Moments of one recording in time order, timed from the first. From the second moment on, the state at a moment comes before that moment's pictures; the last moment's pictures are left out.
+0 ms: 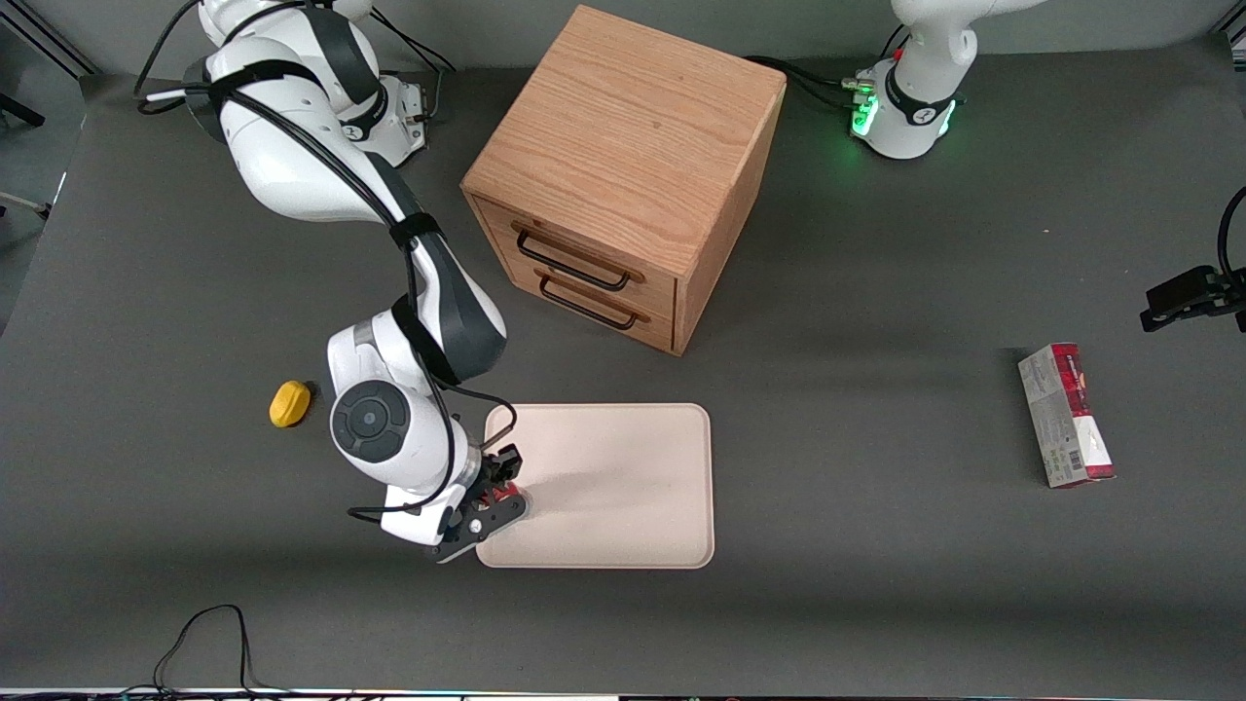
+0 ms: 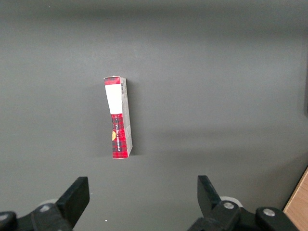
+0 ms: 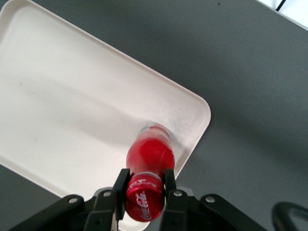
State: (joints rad) arm 0.40 0.94 0.02 -0.91 0.00 1.90 -0.08
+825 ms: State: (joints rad) arm 0.38 0.88 0.01 -0.87 0.00 1.78 -0.02
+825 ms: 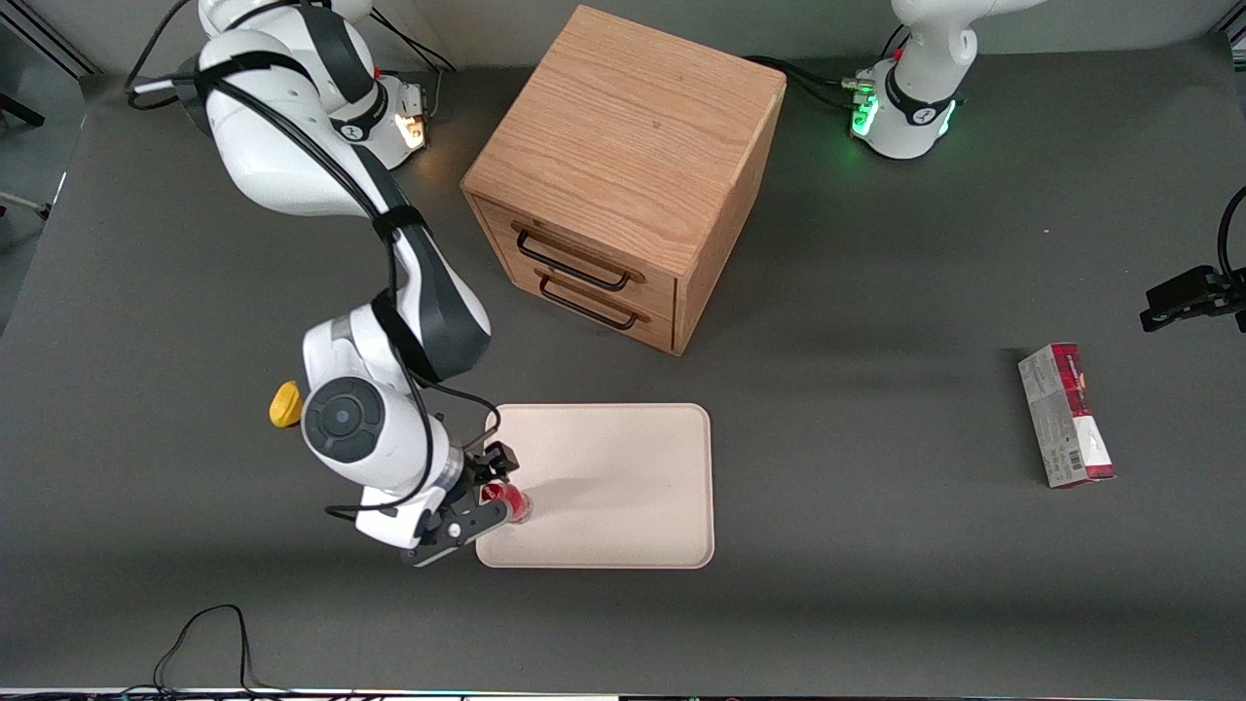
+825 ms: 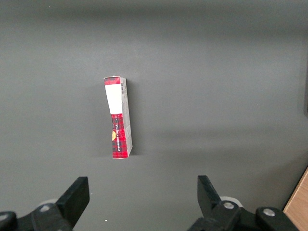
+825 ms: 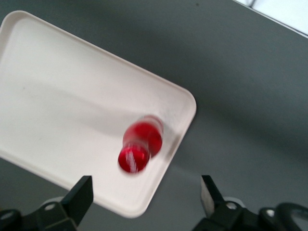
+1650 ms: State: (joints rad) arm 0.32 0.46 -0.11 -0.95 0.00 1.26 0.05
